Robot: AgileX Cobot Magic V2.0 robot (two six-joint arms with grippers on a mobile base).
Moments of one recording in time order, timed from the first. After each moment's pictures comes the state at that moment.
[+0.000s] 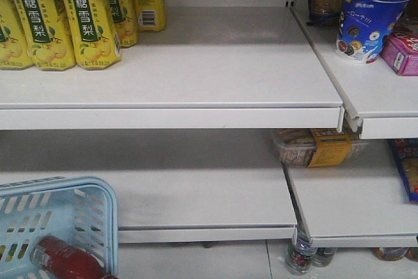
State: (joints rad) left arm 0.05 -0.01 0.04 0.12 -0.03 -0.38; right arm 0.19 0.10 0.01 -0.56 0.17 1.15
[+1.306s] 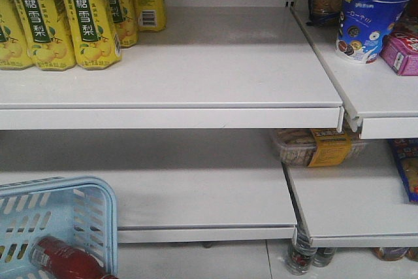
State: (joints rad) left arm 0.05 -0.01 0.04 0.13 -0.03 -0.38; right arm -0.02 -0.01 0.03 0.06 0.11 0.15
